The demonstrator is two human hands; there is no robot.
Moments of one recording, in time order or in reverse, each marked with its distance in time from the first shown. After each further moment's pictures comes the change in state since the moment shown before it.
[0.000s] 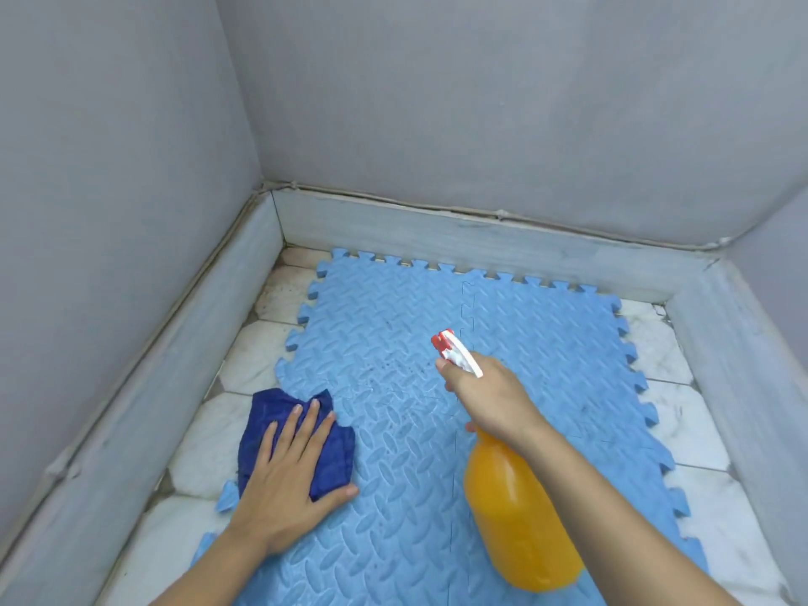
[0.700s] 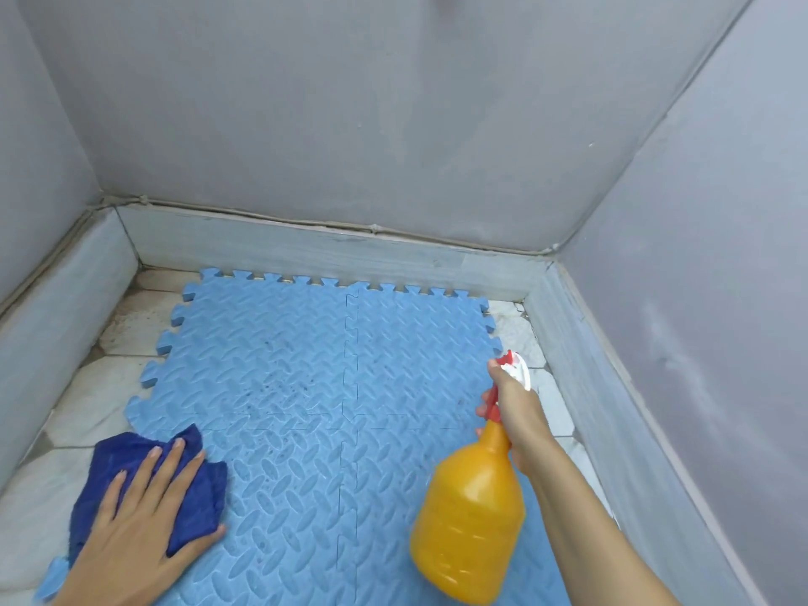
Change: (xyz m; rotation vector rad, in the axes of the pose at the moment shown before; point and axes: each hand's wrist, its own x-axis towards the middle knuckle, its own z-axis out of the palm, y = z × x) left_hand 0.012 -0.007 0.011 0.006 0.020 0.021; right_hand -0.006 0.127 -0.108 0.644 0.476 0.421
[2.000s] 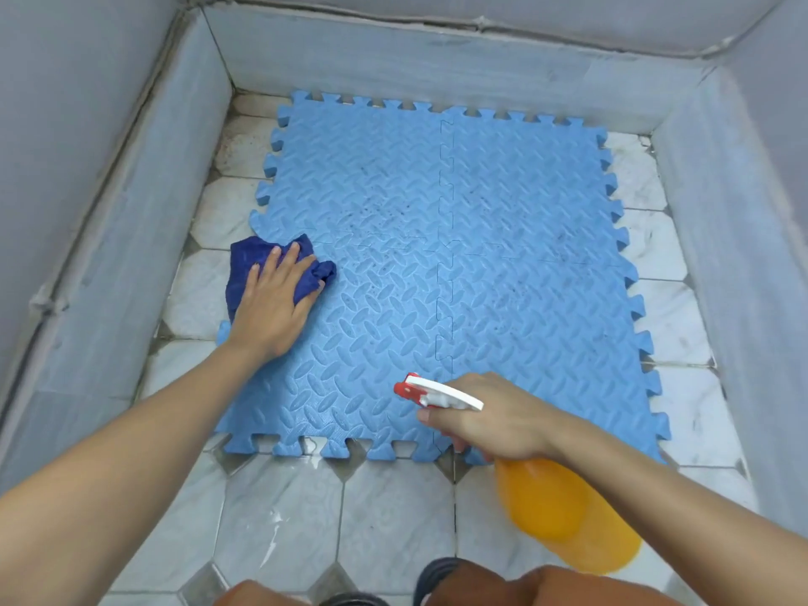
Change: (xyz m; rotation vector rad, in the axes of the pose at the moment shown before) left_hand -0.002 0.003 -0.017 -0.134 0.004 -0.099; right_hand -0.177 0.103 0.043 -1.104 -0.971 -0.412
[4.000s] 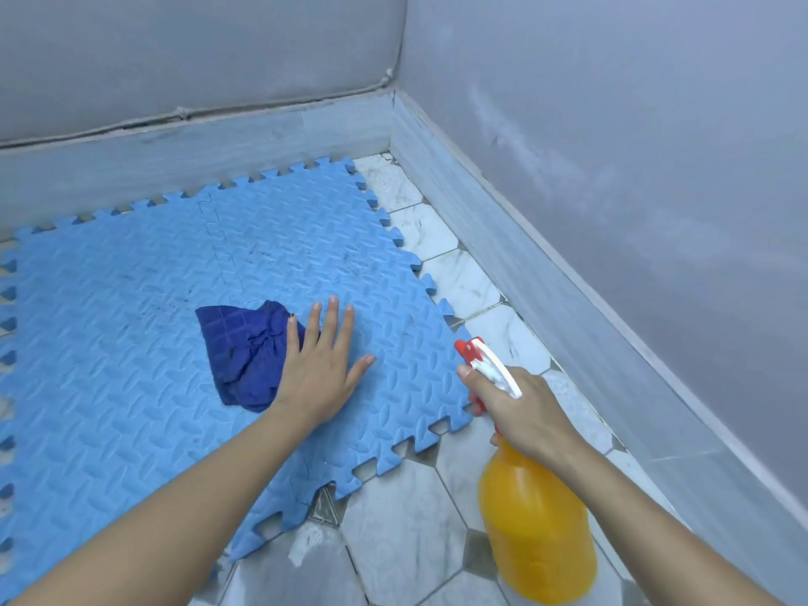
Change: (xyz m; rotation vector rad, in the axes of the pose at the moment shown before) left_hand -0.007 0.253 0.081 0.329 -0.098 0.649; right_hand -0.137 0.135 0.023 0.677 0.985 0.470
